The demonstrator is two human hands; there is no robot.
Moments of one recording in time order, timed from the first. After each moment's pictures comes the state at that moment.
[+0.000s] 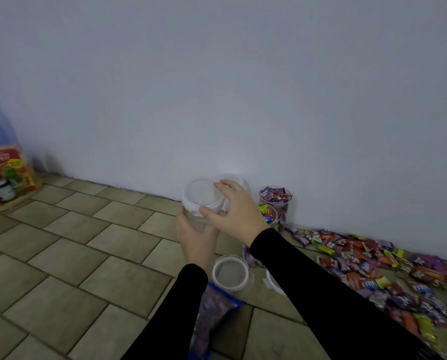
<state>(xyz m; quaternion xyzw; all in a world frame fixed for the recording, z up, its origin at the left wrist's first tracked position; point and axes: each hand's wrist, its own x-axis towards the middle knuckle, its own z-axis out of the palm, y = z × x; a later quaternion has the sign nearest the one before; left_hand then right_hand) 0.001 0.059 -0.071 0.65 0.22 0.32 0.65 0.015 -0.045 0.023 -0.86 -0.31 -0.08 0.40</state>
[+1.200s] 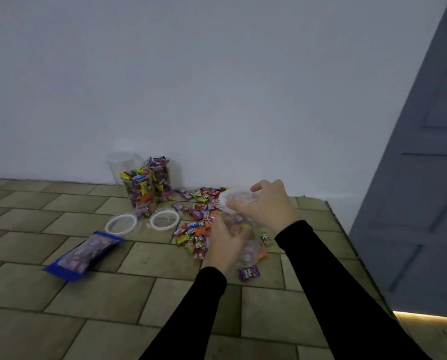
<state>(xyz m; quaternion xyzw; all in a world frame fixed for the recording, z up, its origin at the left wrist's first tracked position) -0.164 -0.296 -0.053 0.75 0.01 0.06 0.66 -0.146 -0.401 0.033 -0.92 -0.02 -0.10 0.38</state>
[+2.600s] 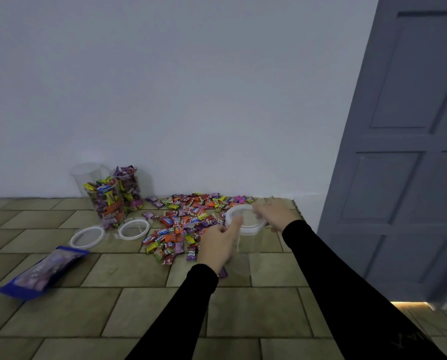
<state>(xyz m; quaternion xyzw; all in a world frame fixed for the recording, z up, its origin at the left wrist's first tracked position) -0.154 -0.354 -0.065 0.81 0.01 0.04 0.59 -0.131 -0.508 -0.005 -0.86 0.09 0.03 0.51</state>
